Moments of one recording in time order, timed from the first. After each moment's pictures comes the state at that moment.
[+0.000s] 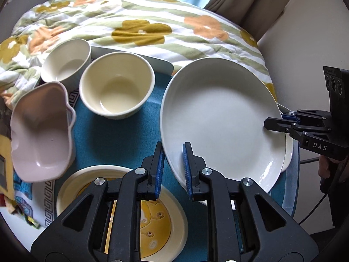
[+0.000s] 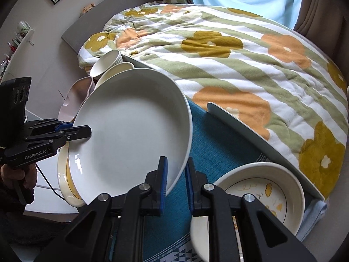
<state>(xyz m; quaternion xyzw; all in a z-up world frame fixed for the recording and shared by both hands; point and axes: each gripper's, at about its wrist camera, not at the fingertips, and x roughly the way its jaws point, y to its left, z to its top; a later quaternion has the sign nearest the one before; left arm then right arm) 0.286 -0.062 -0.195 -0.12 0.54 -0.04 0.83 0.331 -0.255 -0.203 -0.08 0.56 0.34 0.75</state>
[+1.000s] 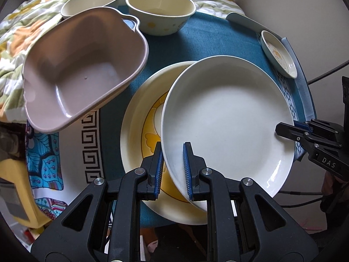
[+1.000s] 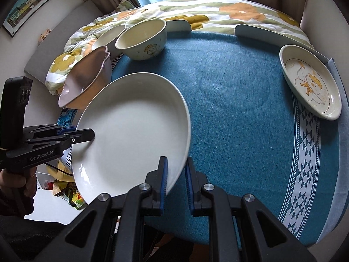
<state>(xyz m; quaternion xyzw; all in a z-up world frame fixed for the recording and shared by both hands) 0.181 0.048 -0.257 -0.03 0.60 -0.16 0.79 0.144 -0.145 -0.244 0.02 0.58 0.16 0.80</state>
